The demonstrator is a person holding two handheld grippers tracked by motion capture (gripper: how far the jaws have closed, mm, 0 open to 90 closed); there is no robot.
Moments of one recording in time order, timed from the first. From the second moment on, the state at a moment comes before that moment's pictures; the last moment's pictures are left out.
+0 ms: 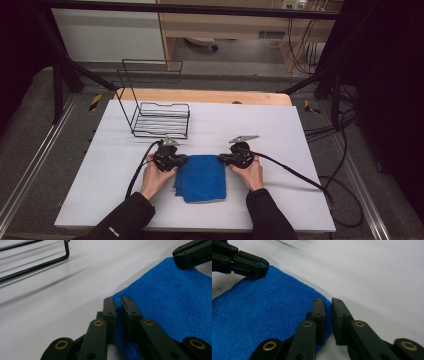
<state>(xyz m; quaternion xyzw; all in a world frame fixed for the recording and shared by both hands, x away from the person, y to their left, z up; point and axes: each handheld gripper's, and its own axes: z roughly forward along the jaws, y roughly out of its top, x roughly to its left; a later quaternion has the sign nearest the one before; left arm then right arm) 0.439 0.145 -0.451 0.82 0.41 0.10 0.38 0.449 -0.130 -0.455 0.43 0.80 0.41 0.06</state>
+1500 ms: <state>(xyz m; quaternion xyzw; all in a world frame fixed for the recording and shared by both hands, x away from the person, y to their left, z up) 0.398 0.166 -0.388 0.77 0.38 0.16 0.48 0.419 -0.137 -0.390 0.38 0.77 0.50 0.13</state>
